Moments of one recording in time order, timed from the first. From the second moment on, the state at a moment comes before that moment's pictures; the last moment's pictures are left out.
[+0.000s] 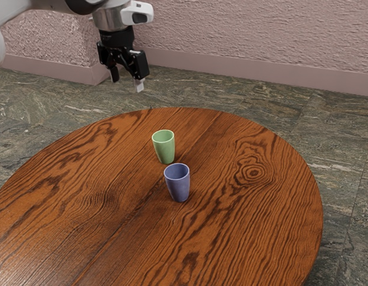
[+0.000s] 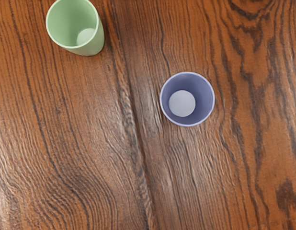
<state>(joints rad) -0.38 0.18 0.32 -1.29 -0.01 1.49 0.13</state>
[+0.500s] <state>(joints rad) -0.23 0.34 0.32 -1.36 -0.02 1.63 0.15</state>
